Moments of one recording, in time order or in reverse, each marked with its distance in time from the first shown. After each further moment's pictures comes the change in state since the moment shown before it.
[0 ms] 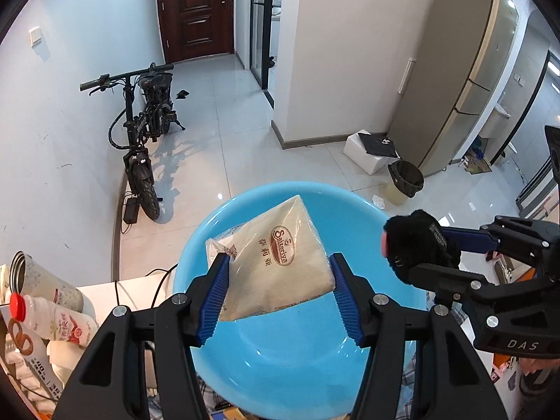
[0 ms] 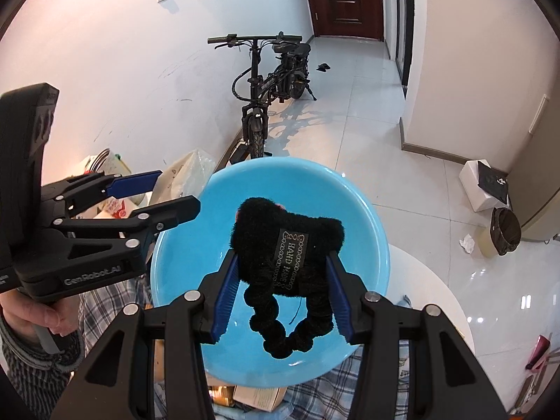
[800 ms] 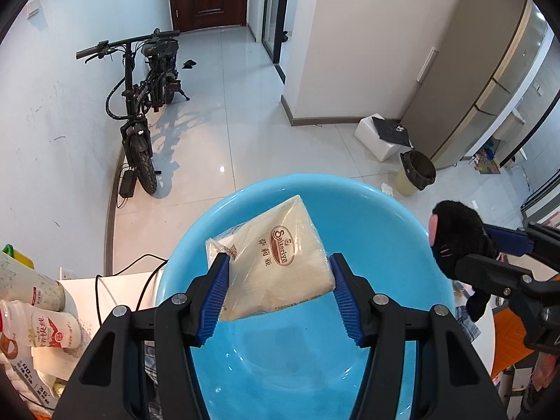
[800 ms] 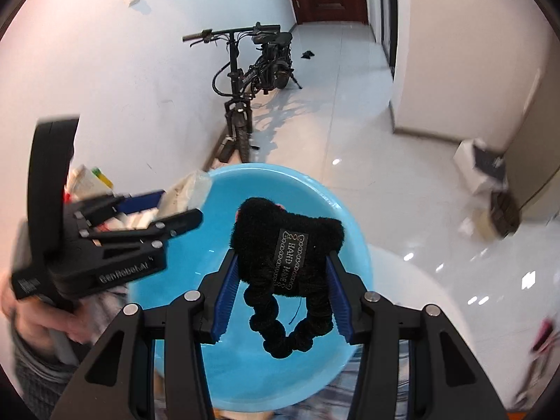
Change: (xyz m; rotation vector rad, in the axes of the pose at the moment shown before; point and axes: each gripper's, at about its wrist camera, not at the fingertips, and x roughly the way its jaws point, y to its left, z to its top) left arm 0.074 0.018 0.018 -0.063 0.113 0.016; right arm 0.028 -0.019 0.028 0.030 0.051 -0.046
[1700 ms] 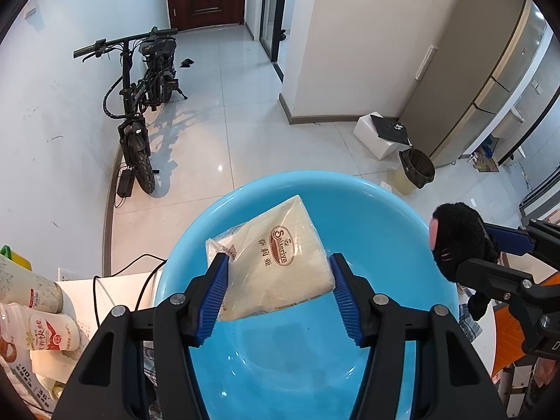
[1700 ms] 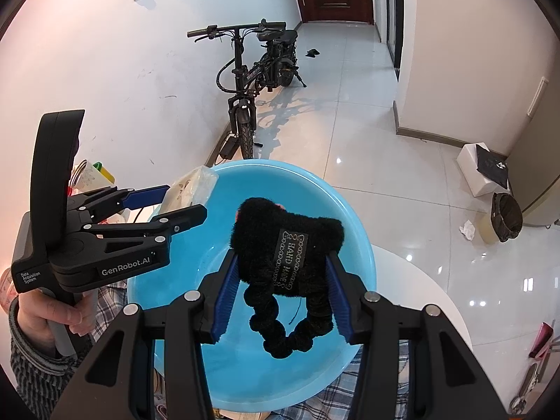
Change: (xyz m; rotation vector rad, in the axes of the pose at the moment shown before) left arm 0.002 0.002 0.002 0.001 -0.003 -0.021; right arm 0.002 -0.002 -0.001 0.022 0.013 0.041
